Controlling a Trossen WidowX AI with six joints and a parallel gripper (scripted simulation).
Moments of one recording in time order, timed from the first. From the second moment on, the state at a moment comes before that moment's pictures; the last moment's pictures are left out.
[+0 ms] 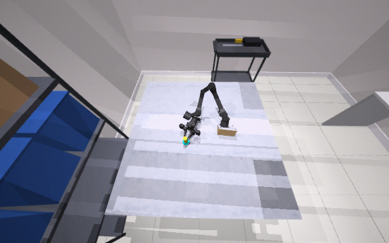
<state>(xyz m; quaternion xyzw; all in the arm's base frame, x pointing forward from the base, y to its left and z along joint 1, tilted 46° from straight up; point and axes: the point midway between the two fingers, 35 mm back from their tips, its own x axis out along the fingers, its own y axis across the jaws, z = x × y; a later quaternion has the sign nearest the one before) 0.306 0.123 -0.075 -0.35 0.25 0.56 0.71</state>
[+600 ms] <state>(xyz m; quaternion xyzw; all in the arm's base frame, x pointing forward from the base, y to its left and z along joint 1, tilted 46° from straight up) 0.307 0.110 -0.086 -0.35 0.25 0.56 0.71</state>
